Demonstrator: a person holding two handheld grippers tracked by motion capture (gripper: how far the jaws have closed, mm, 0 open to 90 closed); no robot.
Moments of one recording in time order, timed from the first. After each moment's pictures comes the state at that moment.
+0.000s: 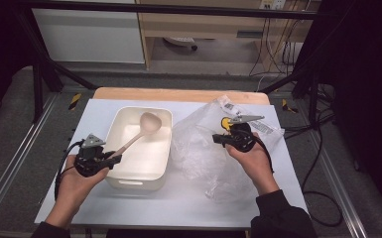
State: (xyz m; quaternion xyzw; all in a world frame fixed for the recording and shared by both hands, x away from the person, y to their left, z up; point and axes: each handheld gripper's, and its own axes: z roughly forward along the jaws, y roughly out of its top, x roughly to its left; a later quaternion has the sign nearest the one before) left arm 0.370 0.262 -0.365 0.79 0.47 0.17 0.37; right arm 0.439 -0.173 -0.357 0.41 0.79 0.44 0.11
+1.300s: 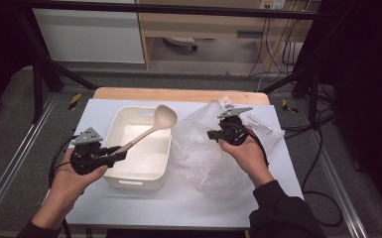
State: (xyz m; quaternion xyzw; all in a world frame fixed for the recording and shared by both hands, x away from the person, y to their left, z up) left arm 0.359 0.253 -0.324 0.80 0.39 0.13 0.44; right arm 0.450 -0.149 -0.337 0.40 0.82 0.39 0.12
